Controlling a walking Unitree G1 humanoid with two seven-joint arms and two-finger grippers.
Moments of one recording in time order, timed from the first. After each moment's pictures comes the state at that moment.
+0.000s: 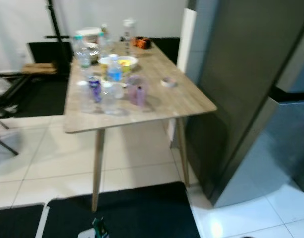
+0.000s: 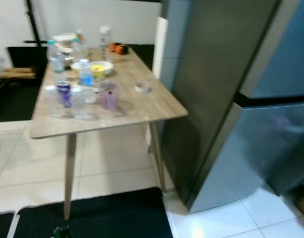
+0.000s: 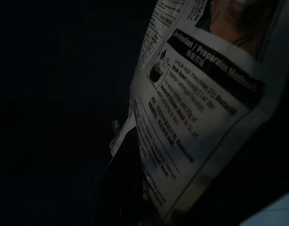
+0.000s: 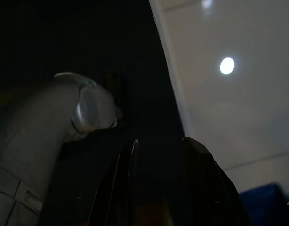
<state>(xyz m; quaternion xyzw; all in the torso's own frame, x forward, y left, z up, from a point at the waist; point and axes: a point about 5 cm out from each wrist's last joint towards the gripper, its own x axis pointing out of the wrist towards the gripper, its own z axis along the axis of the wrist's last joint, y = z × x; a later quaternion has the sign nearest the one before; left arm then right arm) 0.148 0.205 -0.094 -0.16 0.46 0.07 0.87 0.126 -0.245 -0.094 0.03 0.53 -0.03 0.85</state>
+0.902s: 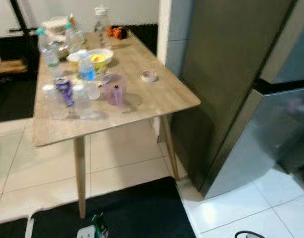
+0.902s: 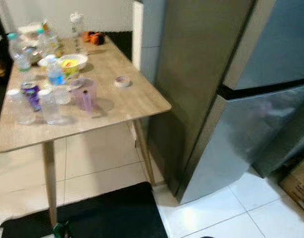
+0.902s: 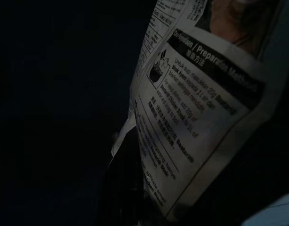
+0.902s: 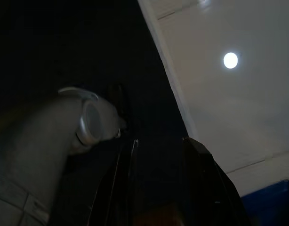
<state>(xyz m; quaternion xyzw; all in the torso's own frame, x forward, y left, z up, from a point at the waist) 0.148 0.206 -0.094 -0.15 0.45 0.06 0.88 0.141 -0.242 -0.090 0.03 0.51 -0.02 0.86</state>
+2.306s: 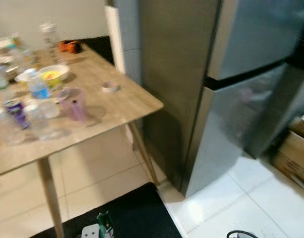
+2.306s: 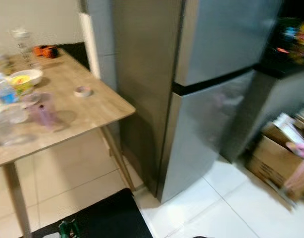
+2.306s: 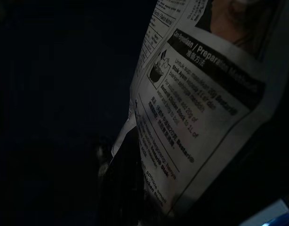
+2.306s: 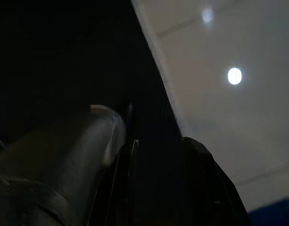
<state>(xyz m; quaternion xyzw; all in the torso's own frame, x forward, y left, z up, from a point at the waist) 0.149 0.197 -0.094 -0.15 0.45 0.03 0.88 0.150 -0.227 -0.089 0.02 0.49 0.03 0.87</state>
